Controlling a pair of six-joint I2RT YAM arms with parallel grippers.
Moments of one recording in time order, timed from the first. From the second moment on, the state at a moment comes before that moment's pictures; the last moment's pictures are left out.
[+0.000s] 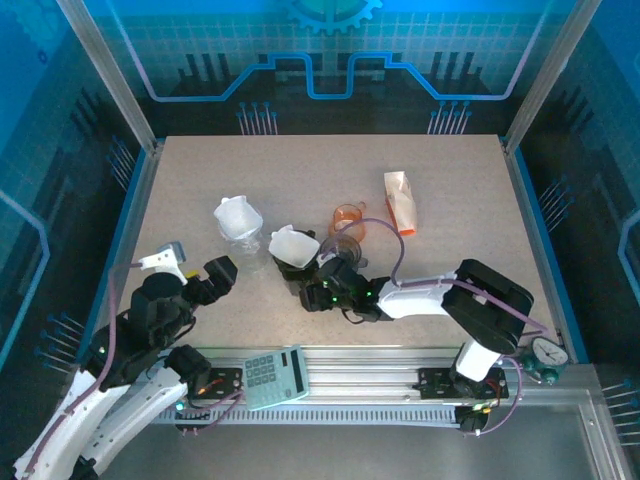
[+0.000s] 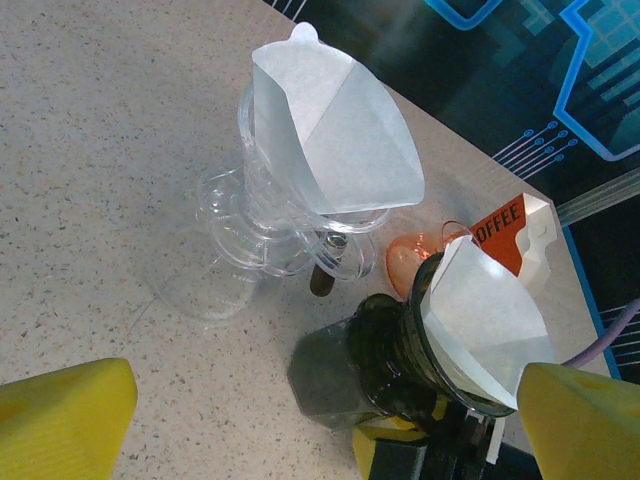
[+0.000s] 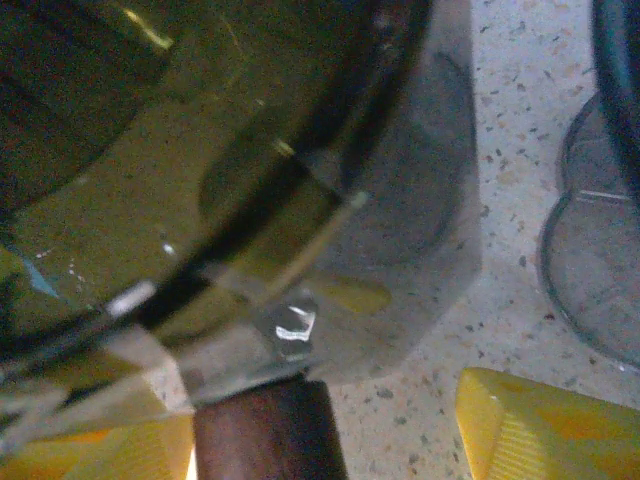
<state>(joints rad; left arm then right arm) -0.56 0.36 0.75 -0.87 -0.31 -0.85 0.99 1.68 0.74 0.14 0.08 0.59</state>
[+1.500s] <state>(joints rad) -0.56 0.36 0.68 -0.83 -0.27 -0.85 0.86 1.09 0.67 -0.32 0.16 0.56</state>
